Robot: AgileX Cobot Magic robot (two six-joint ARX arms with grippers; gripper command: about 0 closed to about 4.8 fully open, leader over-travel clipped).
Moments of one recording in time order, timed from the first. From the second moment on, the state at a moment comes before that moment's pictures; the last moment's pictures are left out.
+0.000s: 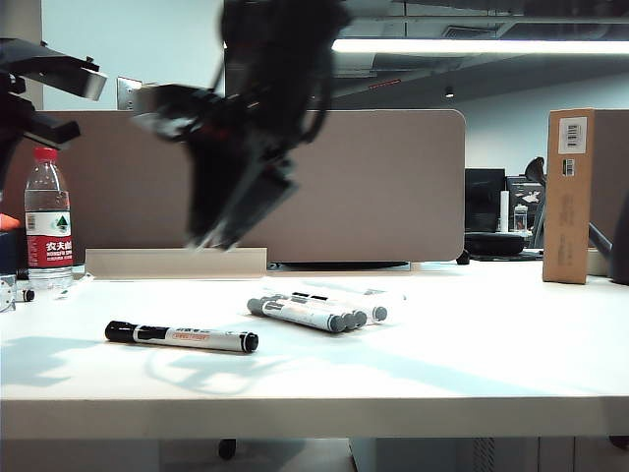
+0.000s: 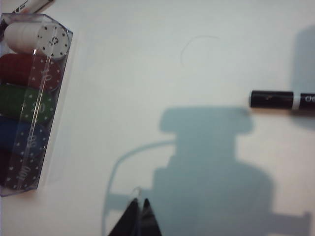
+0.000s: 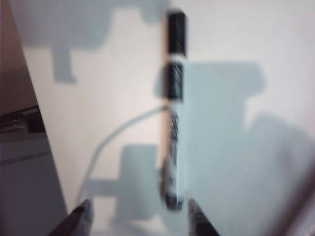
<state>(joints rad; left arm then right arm) -0.43 1.17 0.89 -0.73 -0.46 0.00 0.77 2.13 1.97 -1.05 -0.29 -0.47</state>
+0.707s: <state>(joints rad) -0.43 0.93 0.89 -0.94 -0.46 -0.04 0.82 2.28 1.97 -0.94 -0.18 -0.47</state>
